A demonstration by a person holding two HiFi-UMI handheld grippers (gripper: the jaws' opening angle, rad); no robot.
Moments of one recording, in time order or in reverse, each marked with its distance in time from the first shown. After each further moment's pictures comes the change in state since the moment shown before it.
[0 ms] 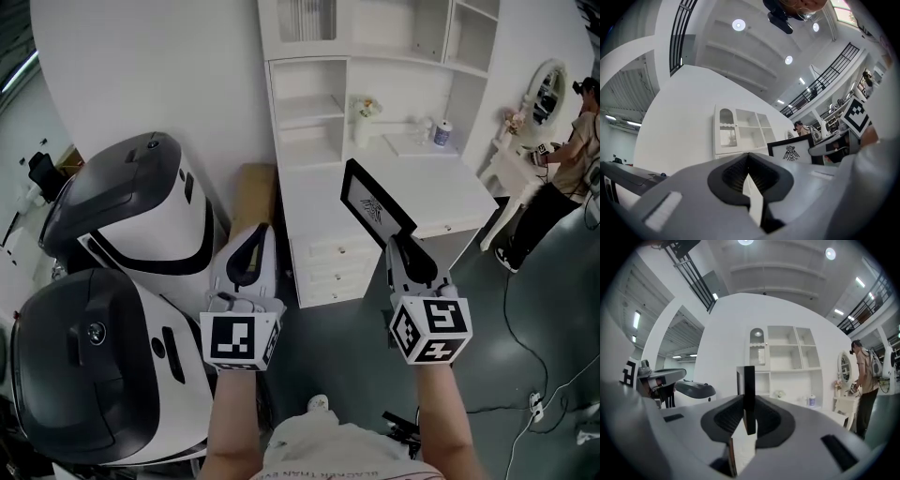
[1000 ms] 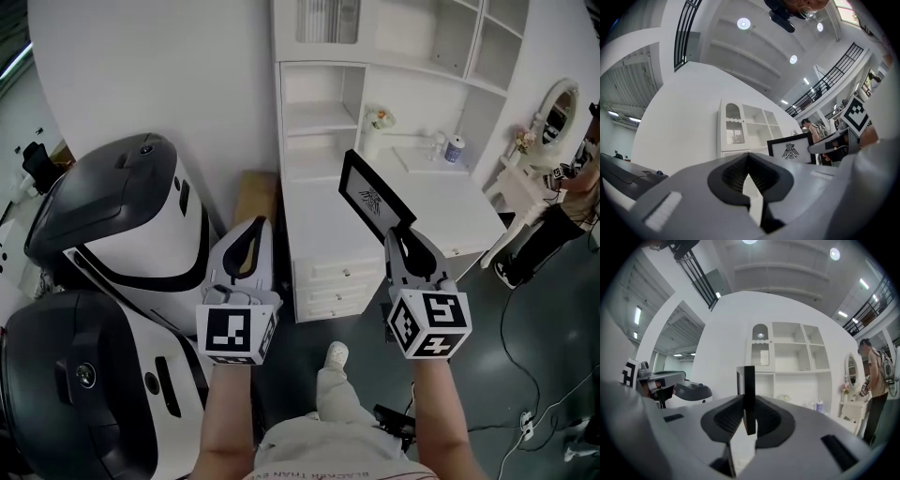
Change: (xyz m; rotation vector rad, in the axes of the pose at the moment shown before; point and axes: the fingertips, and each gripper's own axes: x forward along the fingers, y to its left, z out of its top) left arm 0.075 0.066 -0.046 -0.023 -0.007 0.028; right arm 0.113 0.003 0.005 -0.033 -0.019 0.017
